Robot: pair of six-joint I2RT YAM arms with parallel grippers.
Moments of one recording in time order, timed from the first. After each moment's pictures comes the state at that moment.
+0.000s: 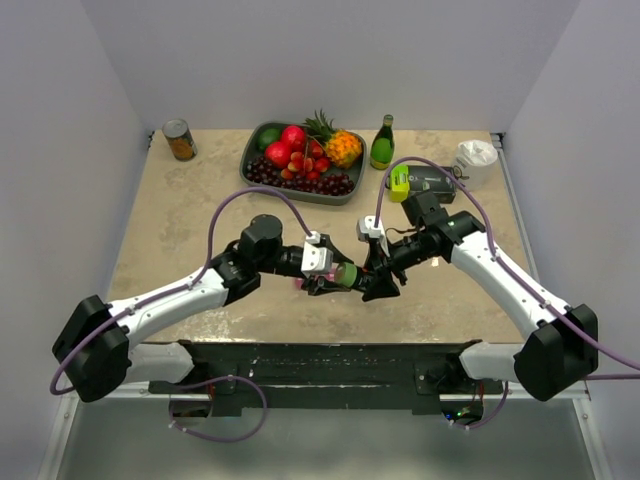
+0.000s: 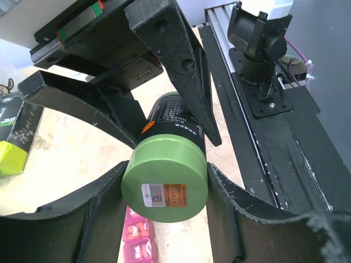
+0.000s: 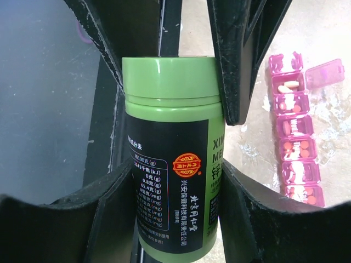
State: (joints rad) left arm -0.81 1.24 0.76 0.28 0.82 0.36; right arm 0.46 1.28 1.06 -0.96 -1.02 -0.79
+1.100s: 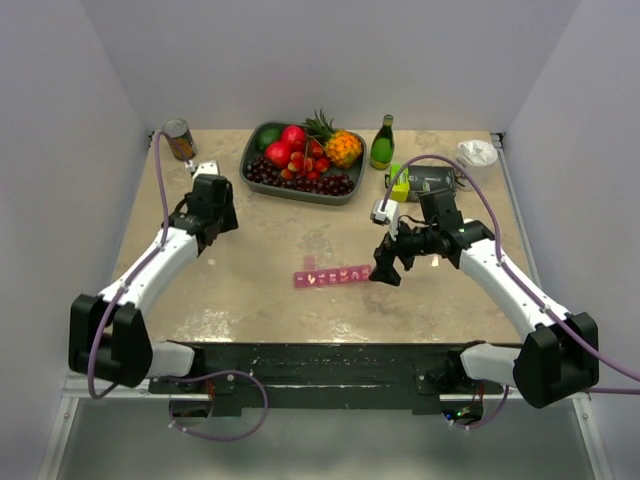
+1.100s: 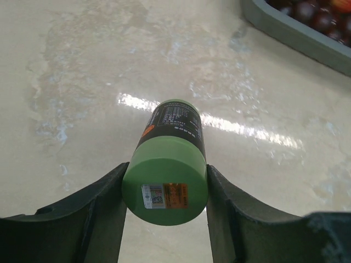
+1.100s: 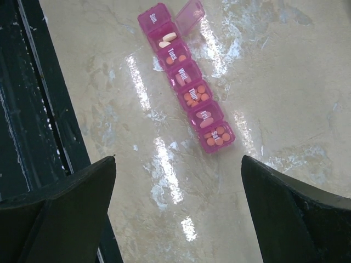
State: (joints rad) left arm -0.25 1.29 0.93 -0.40 -0.36 -0.34; right arm 0.33 1.24 0.94 -0.65 -0.72 -0.55
